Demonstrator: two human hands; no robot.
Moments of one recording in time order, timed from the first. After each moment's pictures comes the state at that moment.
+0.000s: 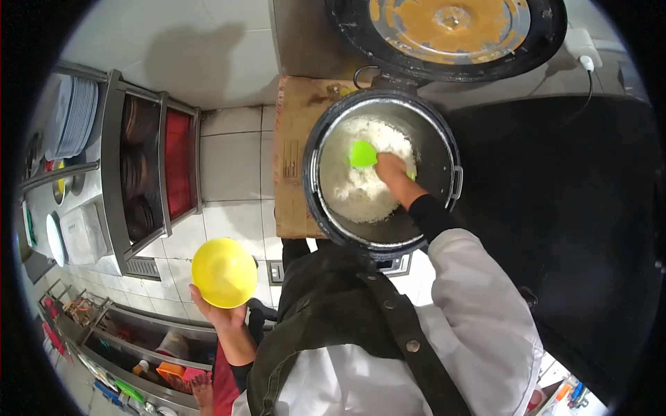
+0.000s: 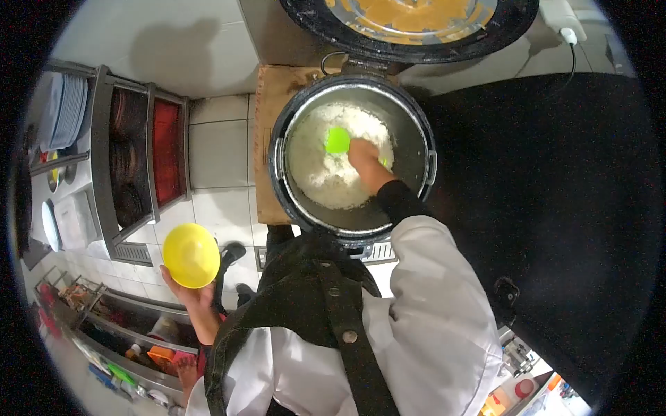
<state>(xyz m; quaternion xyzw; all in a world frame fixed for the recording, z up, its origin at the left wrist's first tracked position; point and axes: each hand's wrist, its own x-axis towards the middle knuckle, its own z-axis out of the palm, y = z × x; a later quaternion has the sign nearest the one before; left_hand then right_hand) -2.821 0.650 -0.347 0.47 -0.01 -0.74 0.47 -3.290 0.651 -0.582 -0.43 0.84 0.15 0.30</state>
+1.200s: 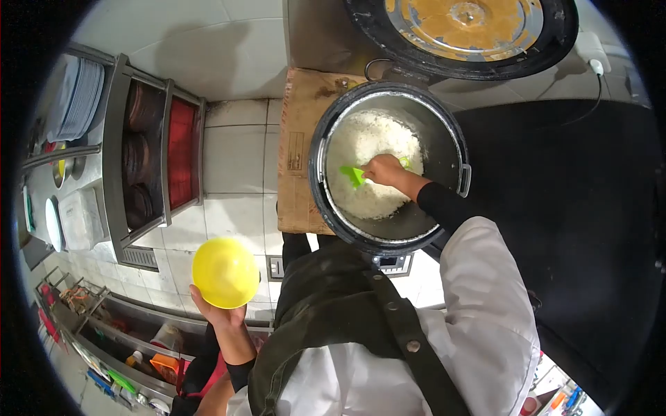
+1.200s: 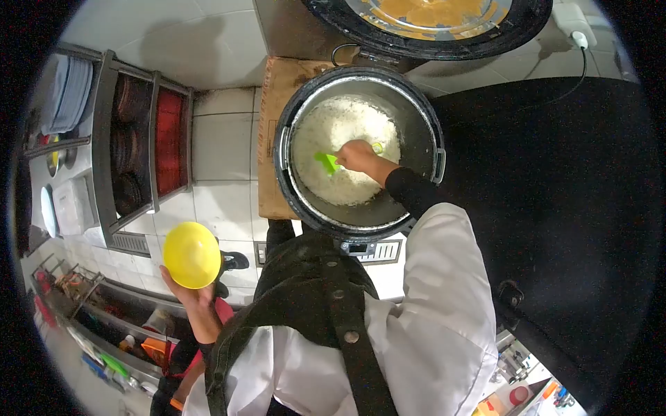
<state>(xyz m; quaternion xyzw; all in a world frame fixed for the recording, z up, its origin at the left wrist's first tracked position) -2.801 0.674 -0.368 0.43 0.00 -0.76 0.49 -3.272 0.659 -0.577 -0.72 0.62 0.07 0.31</state>
